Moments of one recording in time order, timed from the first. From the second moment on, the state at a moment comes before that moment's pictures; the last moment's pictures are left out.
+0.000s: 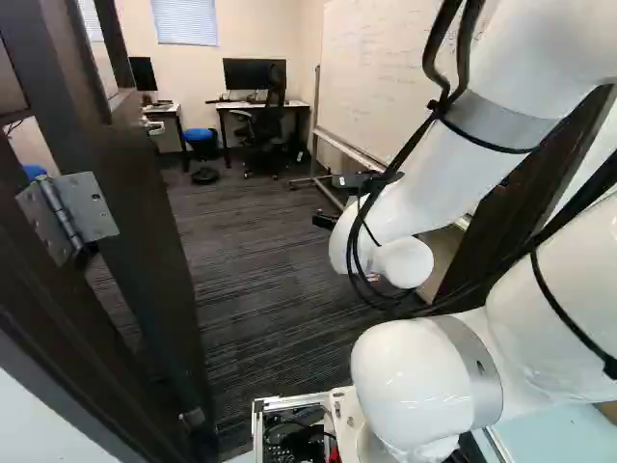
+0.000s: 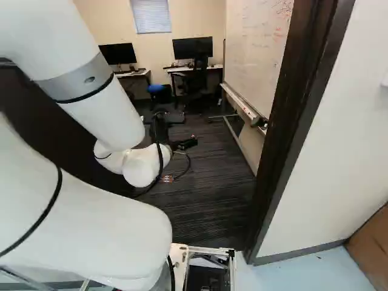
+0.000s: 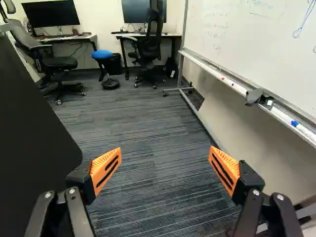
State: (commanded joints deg) arm 0.0 16.0 -5.0 0.0 50.0 0.0
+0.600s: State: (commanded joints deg) arm 0.0 16.0 -5.0 0.0 50.0 0.0
